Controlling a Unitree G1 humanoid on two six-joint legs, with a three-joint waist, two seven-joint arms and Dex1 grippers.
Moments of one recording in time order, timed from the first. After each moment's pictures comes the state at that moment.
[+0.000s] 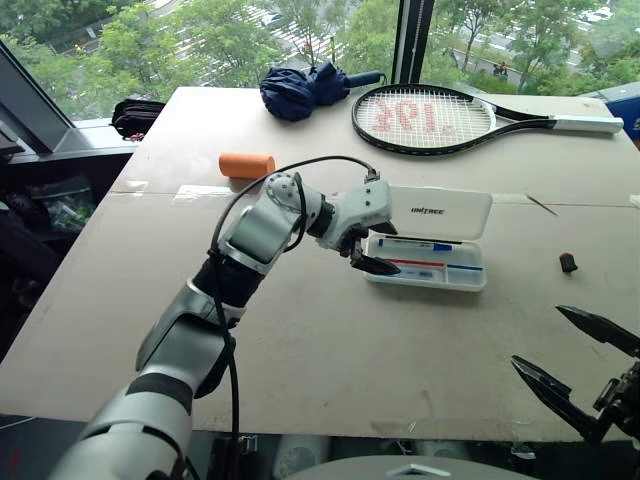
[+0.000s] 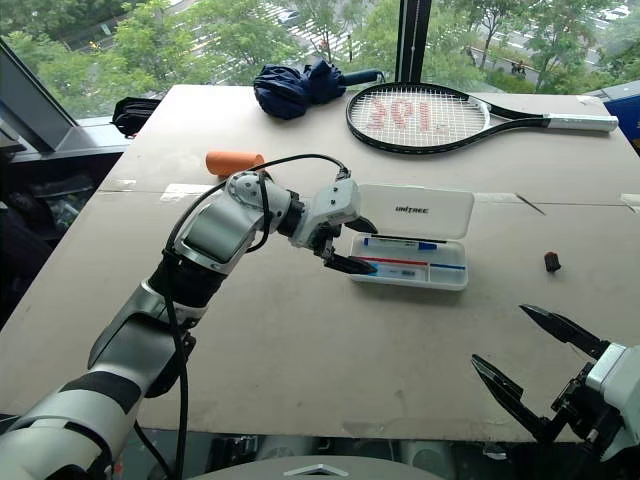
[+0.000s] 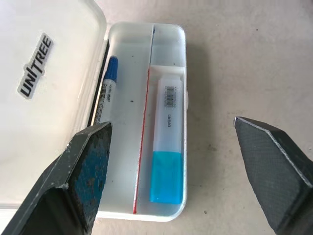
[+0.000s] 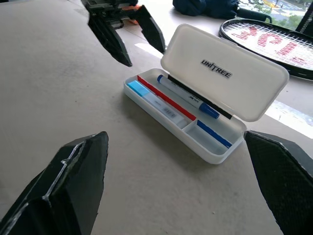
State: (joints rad) left arm -0.81 0.46 -0.32 0.01 -0.19 0.60 -1.28; right arm 0.75 -0.55 -0.63 -0.85 0.62 0.20 0.76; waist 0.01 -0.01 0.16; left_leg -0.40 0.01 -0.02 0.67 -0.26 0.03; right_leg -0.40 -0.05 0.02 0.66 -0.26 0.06
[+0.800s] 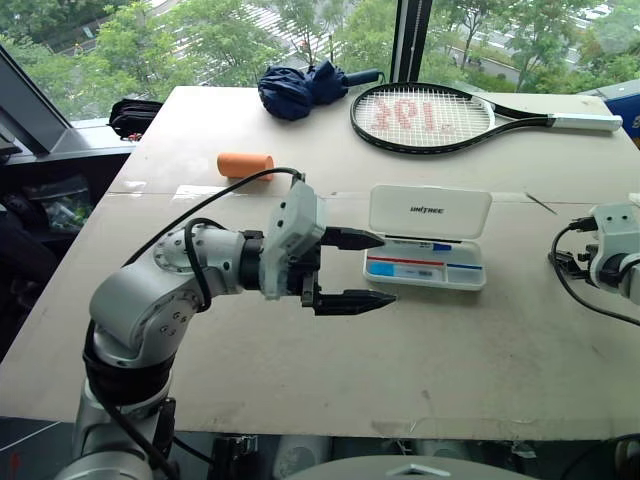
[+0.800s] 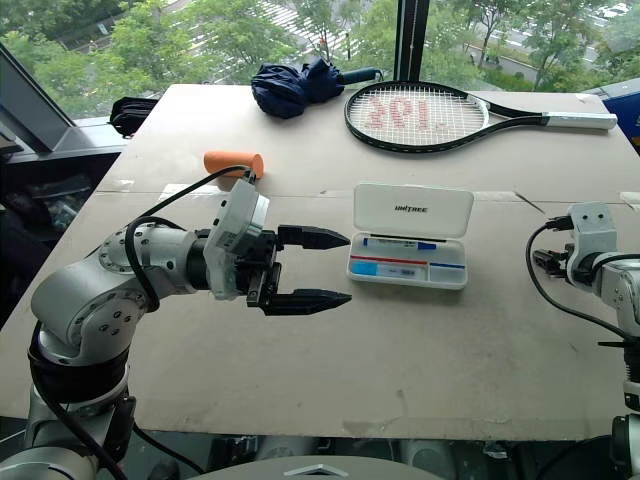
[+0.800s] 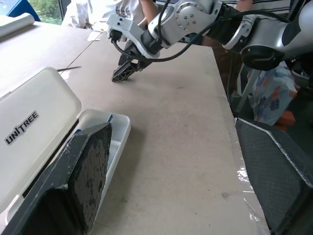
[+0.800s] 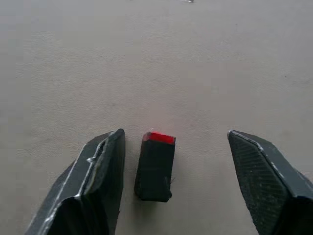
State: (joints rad) left arm -0.47 0.64 0.03 -0.65 -0.76 0.94 -0.99; right arm -0.41 -0.83 -0.19 0.14 0.35 1.05 0.31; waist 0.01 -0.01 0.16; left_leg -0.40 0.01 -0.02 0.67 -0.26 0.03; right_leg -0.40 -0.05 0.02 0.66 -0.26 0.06
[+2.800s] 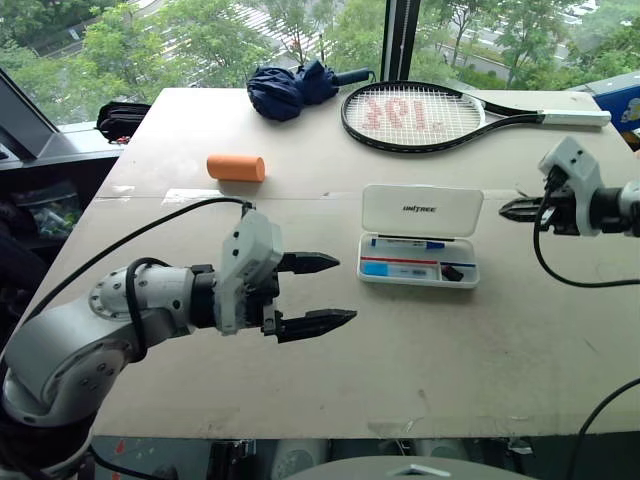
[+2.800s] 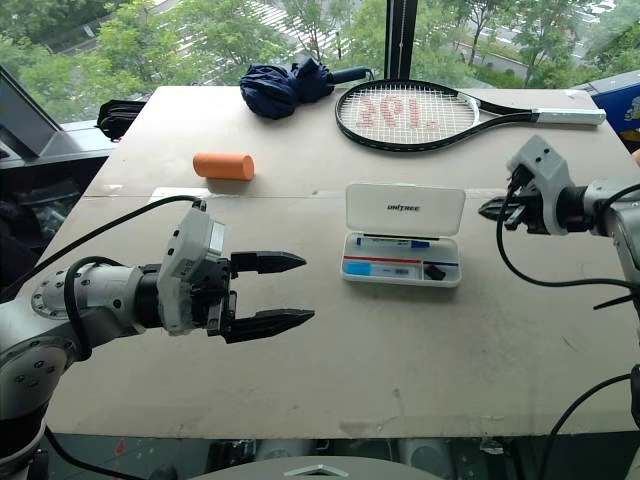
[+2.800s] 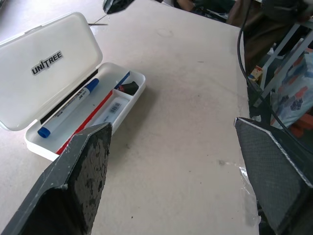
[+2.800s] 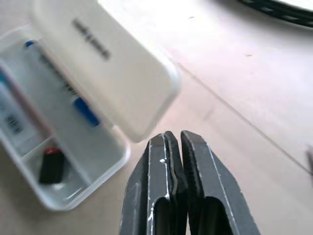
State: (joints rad) left arm -0.19 0.89 0.21 -0.77 -1.05 0.90 -0.75; right arm -0.87 -0.90 0.09 0.24 0.25 0.88 0.96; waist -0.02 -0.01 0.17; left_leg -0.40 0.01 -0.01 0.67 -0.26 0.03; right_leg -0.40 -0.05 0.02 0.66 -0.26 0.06
